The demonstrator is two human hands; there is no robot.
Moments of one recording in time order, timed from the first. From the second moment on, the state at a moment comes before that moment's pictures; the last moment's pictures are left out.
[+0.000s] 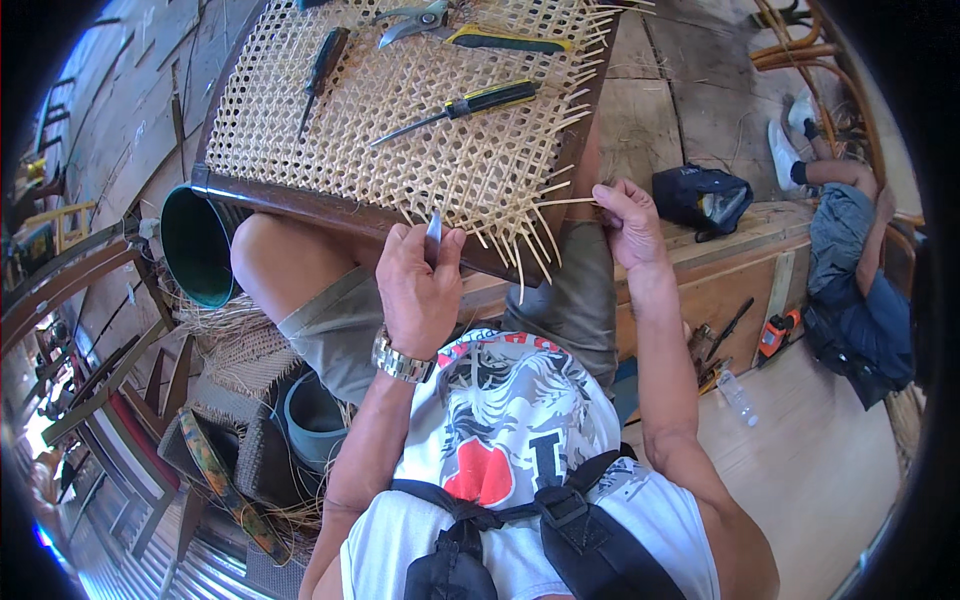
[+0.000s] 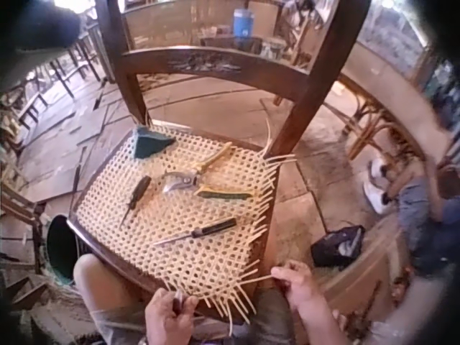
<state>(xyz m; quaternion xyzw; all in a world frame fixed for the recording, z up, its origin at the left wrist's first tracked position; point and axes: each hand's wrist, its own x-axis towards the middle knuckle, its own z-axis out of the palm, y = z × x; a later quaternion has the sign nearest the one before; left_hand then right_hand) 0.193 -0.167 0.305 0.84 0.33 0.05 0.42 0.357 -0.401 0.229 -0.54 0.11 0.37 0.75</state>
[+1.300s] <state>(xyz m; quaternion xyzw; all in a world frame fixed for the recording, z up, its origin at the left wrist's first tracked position) 0.189 -0.173 0.297 0.83 0.28 0.10 0.47 0.334 -0.299 0.279 -0.71 -0.50 0.17 0.45</state>
